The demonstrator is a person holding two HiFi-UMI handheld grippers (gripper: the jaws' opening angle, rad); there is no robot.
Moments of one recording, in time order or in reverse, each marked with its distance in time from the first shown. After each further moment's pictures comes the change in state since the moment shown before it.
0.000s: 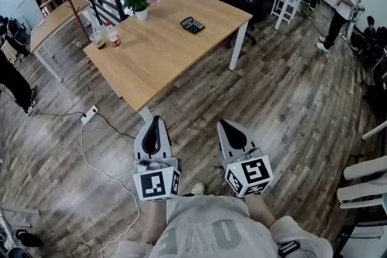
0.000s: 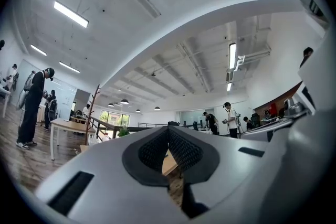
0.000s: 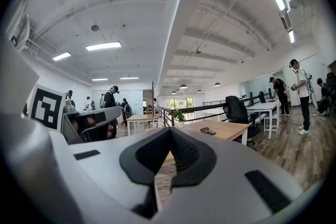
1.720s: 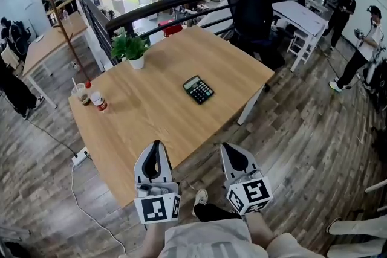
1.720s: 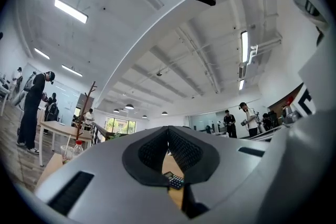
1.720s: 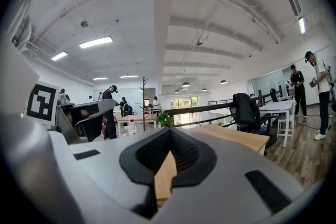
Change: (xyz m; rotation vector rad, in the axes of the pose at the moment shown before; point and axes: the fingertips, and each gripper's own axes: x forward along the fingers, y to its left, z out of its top) left arm 0.367 0.060 -0.061 0.034 -0.063 0.091; right arm 0.339 -0.220 0.022 -0.005 0.007 0.071
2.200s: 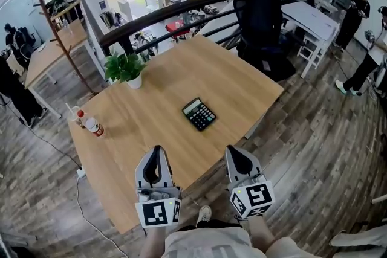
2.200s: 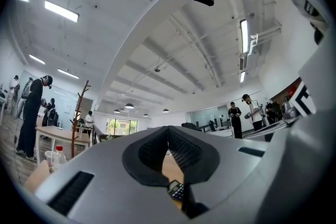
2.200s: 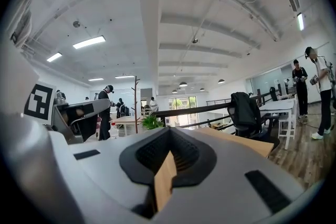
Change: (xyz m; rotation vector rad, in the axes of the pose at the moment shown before) left arm 0.122 -0.003 -0.022 0.056 0.033 0.019; right arm 0.094 -0.092 0.018 0.010 0.001 -0.008
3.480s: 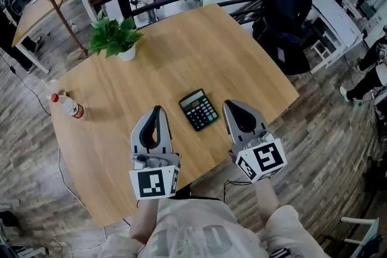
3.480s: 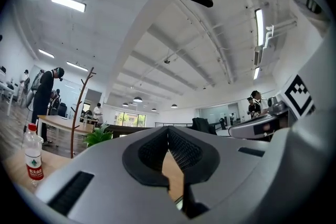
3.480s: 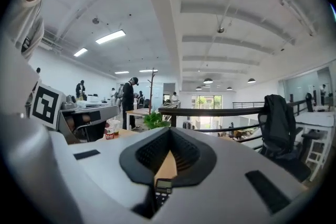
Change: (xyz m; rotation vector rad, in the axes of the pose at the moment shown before) left arm 0.155 0.031 -0.066 -0.051 0.033 0.096; right arm 0.188 -0.060 0.024 -0.162 0.027 0.299
